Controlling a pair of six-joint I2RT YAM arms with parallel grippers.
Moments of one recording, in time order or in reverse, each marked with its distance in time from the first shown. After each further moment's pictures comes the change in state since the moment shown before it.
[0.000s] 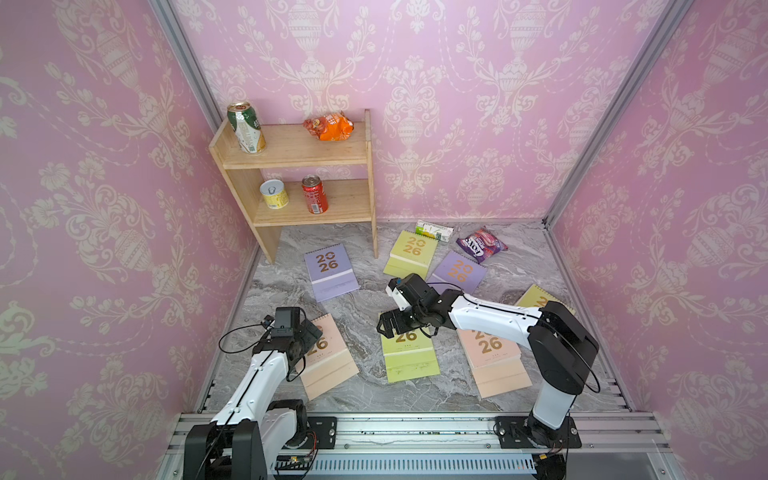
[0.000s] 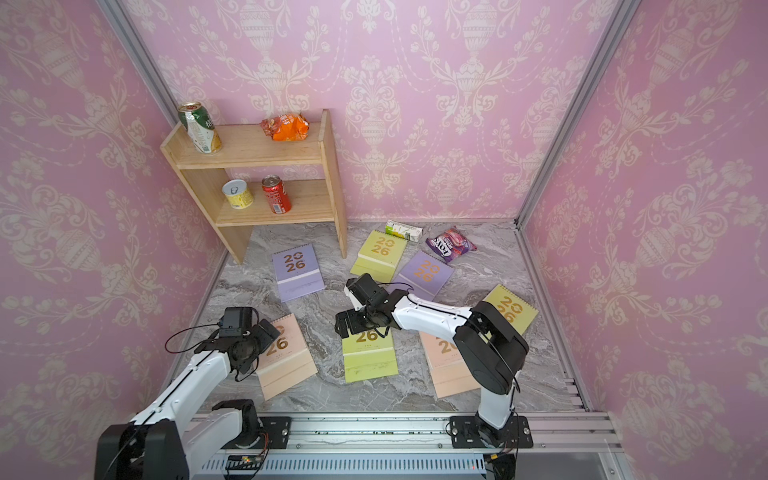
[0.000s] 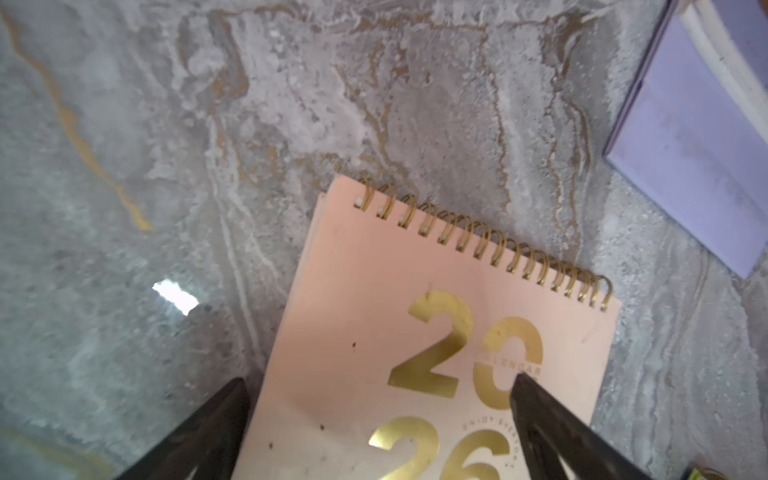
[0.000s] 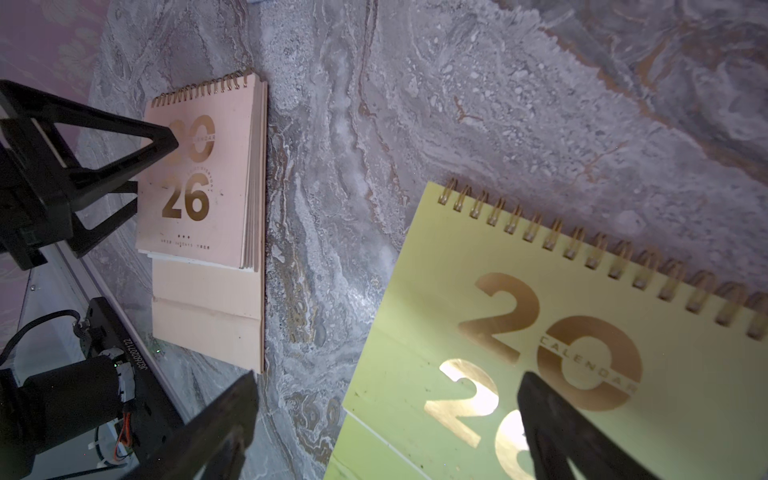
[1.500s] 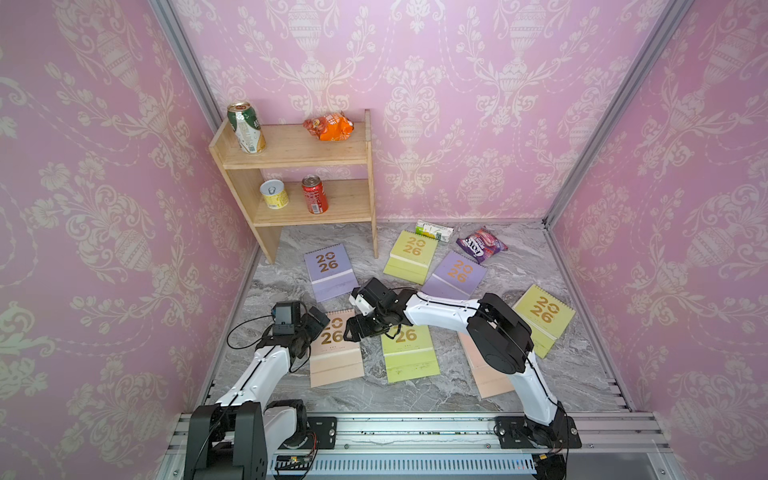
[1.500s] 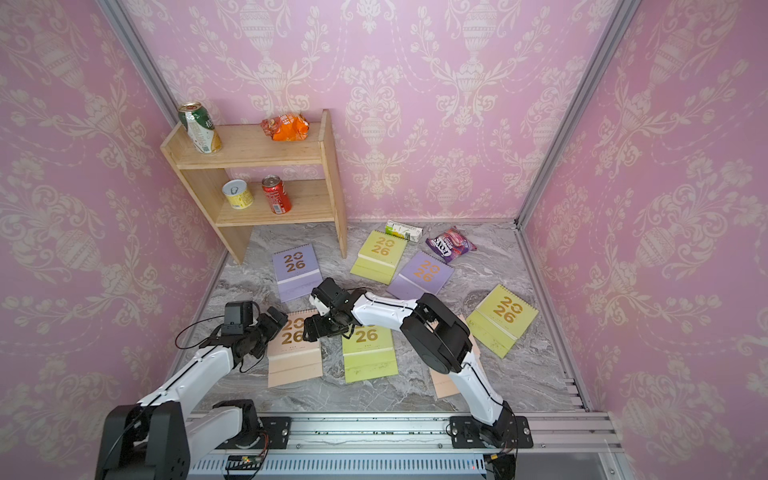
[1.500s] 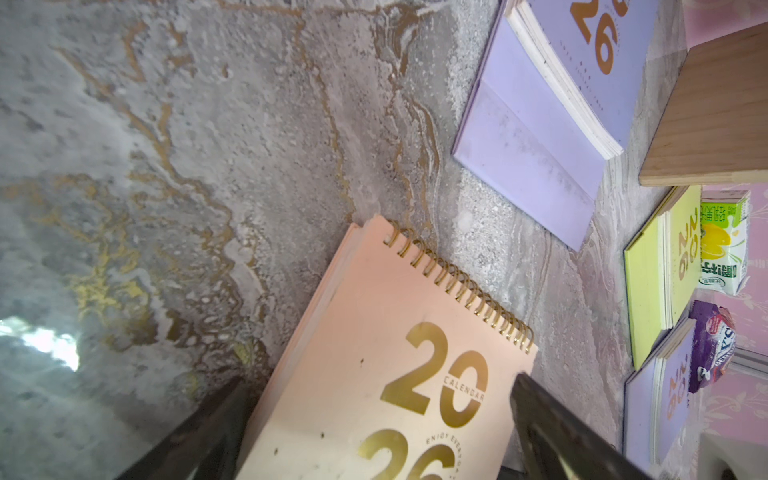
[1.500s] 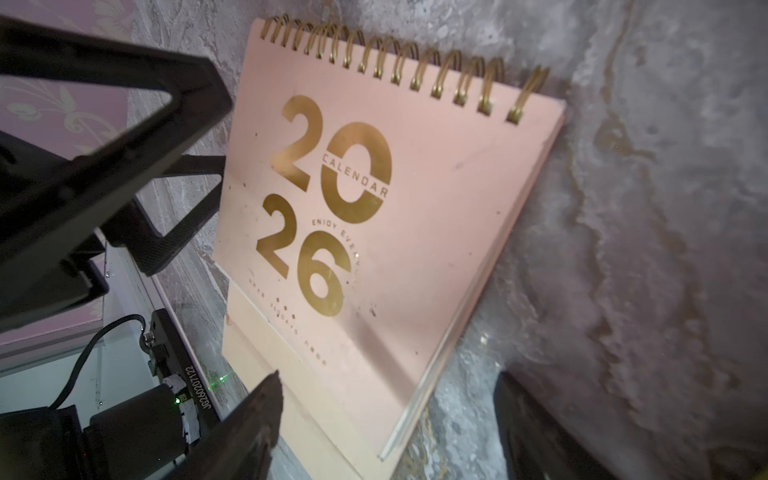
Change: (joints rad) left arm -0.001 0.061 -0.011 0.227 0.198 -0.028; right arm 0.096 0.386 0.390 -0.028 -0.169 0.096
